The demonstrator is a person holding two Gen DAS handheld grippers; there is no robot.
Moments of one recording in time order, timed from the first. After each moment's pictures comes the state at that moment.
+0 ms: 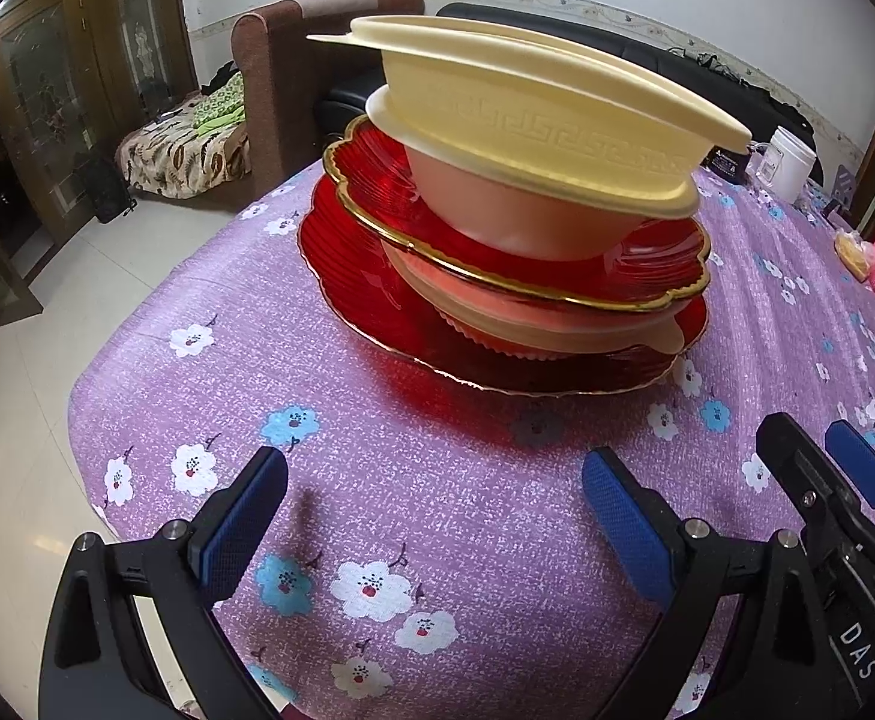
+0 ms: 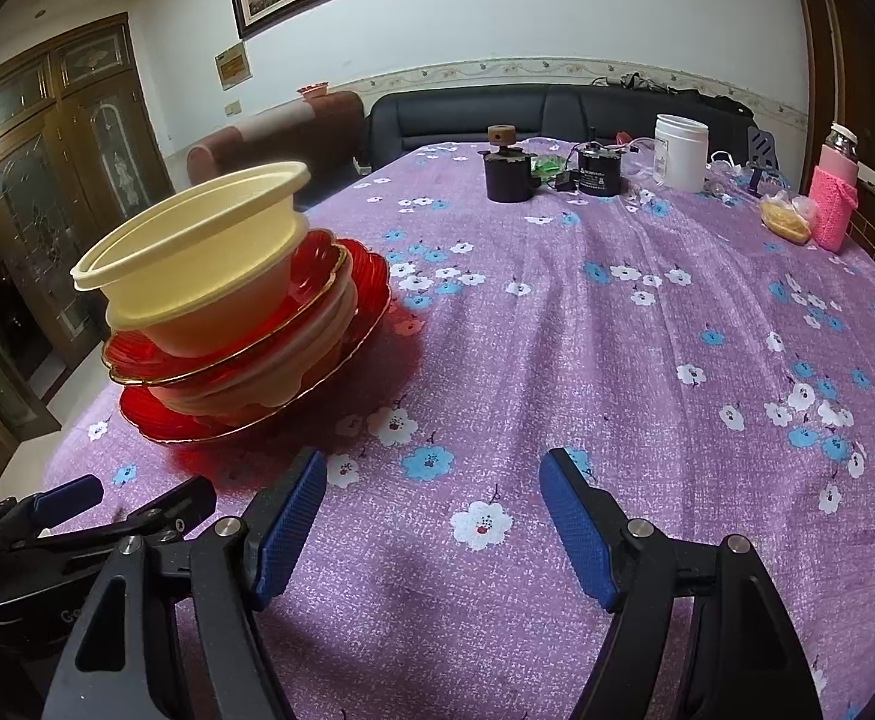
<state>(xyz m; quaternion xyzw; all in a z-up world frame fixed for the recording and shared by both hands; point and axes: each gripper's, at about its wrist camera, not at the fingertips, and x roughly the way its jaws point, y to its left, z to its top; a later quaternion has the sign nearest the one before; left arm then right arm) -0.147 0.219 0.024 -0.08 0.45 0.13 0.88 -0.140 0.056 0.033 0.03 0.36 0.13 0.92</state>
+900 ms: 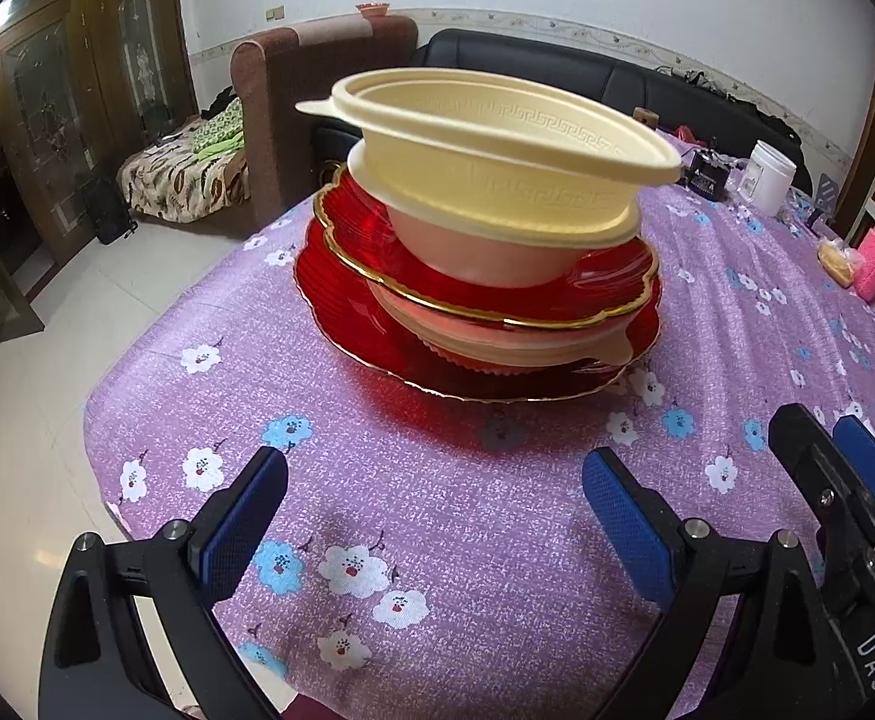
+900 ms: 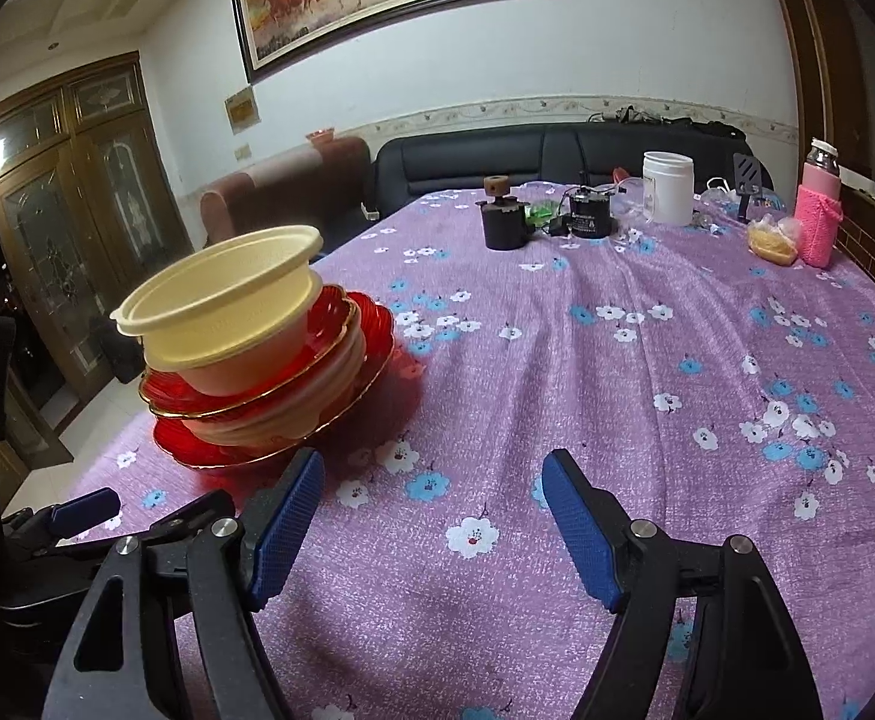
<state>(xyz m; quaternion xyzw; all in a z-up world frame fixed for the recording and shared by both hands) -0.167 0.205 0.043 -0.07 0.42 0.13 0.90 -0.162 0.040 0.053 0.06 0.31 0.14 0.94</state>
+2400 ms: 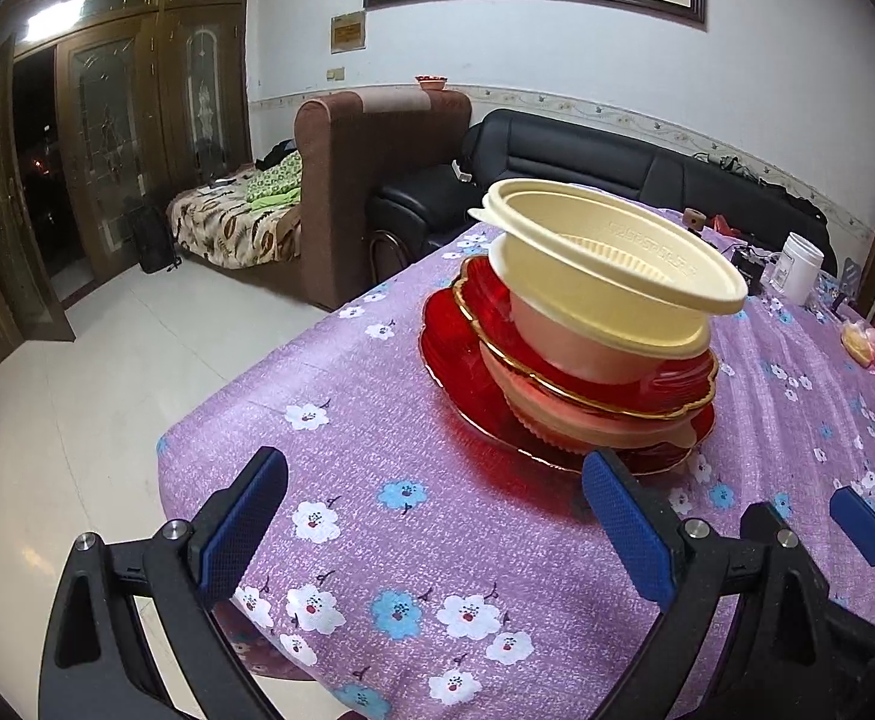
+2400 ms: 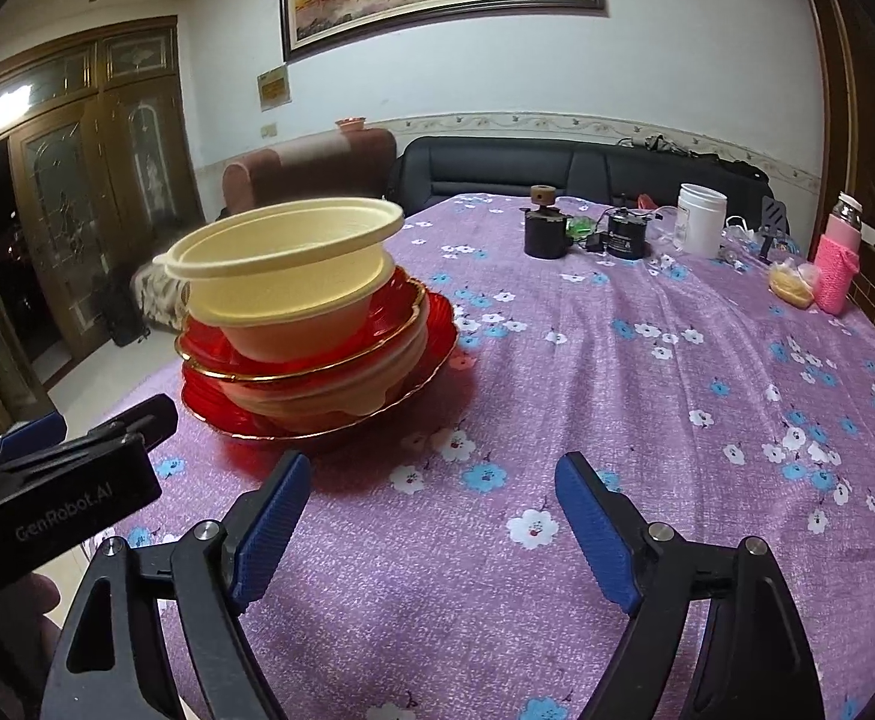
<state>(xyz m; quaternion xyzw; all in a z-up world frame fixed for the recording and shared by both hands) -0.193 0.249 0.064 -0.08 0.32 0.18 0.93 -0.176 0.082 0.049 -0.01 0.30 0.15 0.94</state>
